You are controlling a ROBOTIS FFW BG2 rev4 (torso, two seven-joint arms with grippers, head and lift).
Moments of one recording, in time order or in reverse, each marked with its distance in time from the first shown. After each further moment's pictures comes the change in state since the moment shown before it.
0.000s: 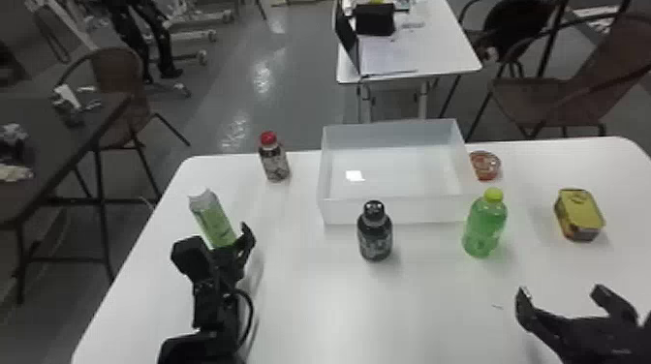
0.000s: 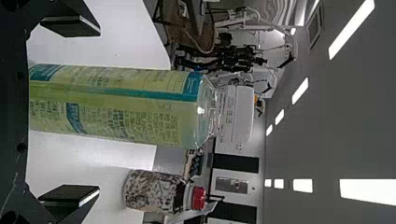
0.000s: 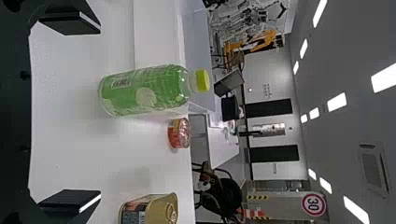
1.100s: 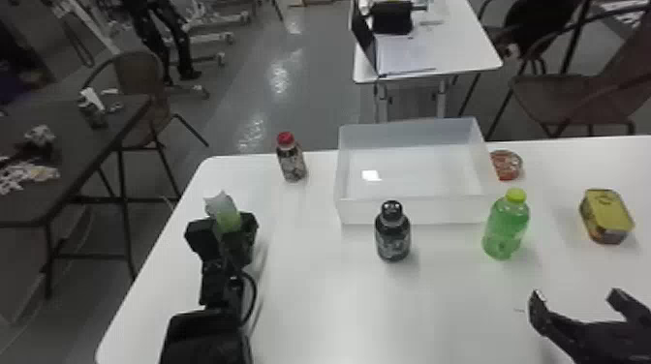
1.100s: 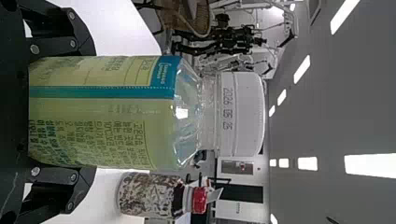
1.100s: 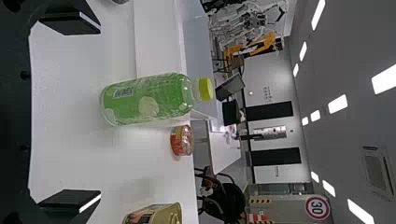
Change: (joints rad) left arm -0.108 0.042 0.055 0.124 -0.064 -0.009 -0.100; right arm -0.008 0.028 0.000 0.016 0.010 -0.001 0.025
